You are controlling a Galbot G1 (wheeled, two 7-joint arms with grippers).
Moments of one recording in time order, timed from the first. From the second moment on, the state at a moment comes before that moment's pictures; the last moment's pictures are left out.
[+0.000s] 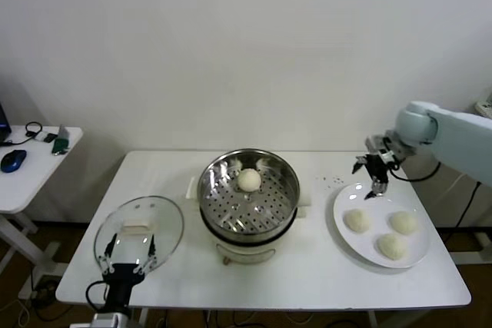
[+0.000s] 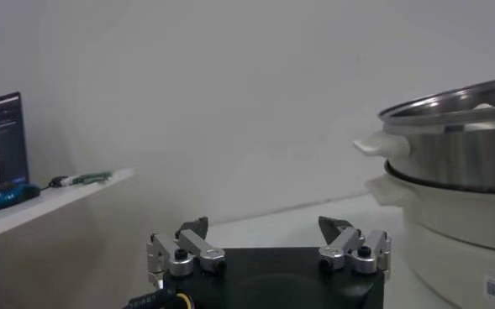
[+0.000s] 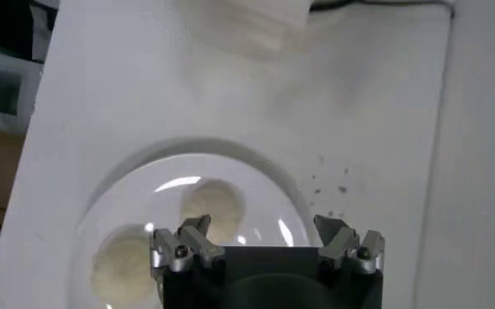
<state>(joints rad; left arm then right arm) 1.69 -1.40 -0.63 -1.94 0.03 -0.14 -0.12 0.54 0.67 -1.47 1.21 0.33 -0.11 -1.03</state>
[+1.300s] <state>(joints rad) 1.69 -1.41 -0.65 -1.93 0.03 -0.13 -0.14 0.14 0.76 -1.16 0.96 0.21 -0.13 -1.02</state>
